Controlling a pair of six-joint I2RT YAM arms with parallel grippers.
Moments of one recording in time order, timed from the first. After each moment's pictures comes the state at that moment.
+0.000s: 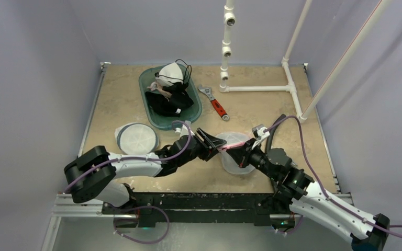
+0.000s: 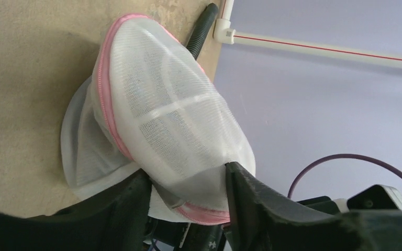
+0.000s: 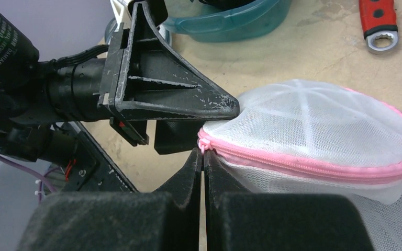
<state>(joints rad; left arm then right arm) -1.03 1.43 0.57 0.50 -0.17 -1.62 0.88 0.46 0.33 -0.06 0.06 0.51</state>
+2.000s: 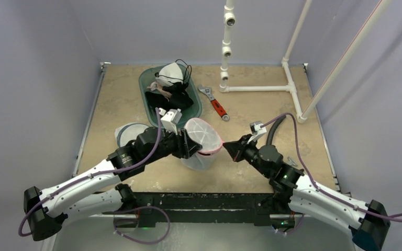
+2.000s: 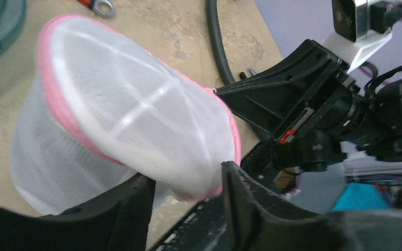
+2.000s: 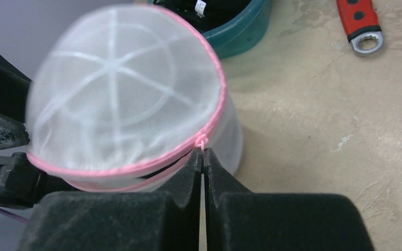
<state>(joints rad) -0.94 0.85 0.71 -0.20 -0.03 -0.69 0.89 0.66 0.32 0.14 0.19 0.61</state>
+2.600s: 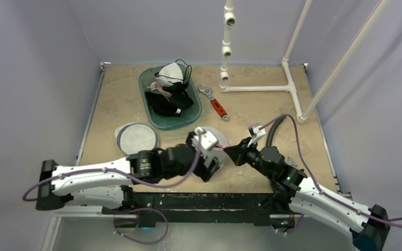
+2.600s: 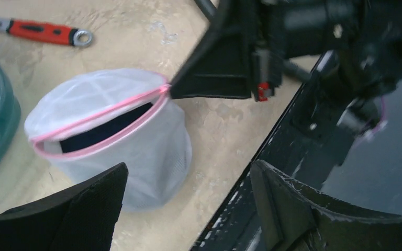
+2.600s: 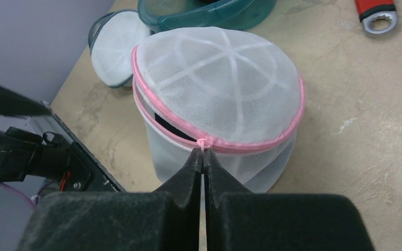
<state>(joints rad) -1.27 1.01 0.91 -0.34 -0.30 -0.35 0.88 0.58 0.32 0.03 0.13 0.57</state>
